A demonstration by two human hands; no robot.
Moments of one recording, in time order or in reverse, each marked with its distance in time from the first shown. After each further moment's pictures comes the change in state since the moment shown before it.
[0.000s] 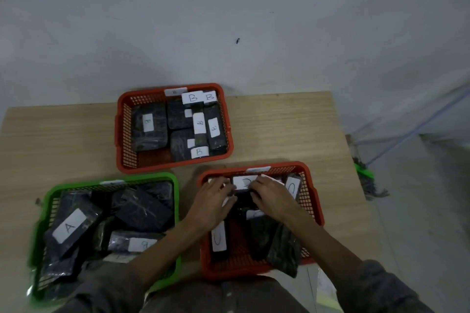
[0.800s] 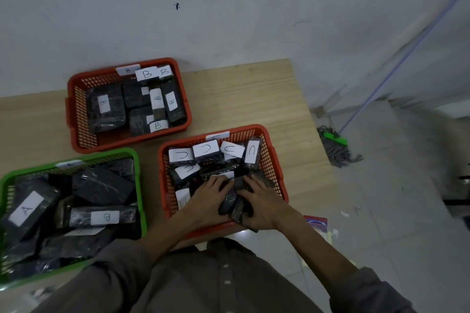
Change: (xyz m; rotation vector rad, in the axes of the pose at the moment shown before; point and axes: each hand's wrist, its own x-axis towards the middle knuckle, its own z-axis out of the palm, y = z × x) left_hand -0.034 0.064 0.088 0.153 -0.328 0.217; right_hand -0.139 0.031 0.041 0.048 -0.251 0.098
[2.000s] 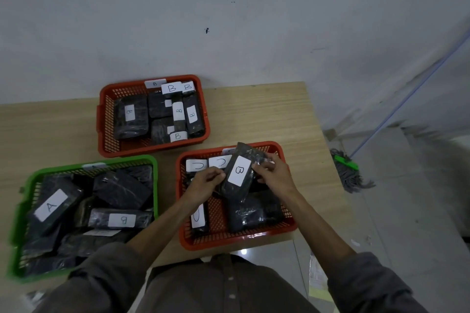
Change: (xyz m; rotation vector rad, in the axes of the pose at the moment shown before) left_hand 0.007 -0.030 -0.066 -1.295 0.299 -0.559; right_hand 0.054 -0.020 -0.076 1.235 0.520 0.313
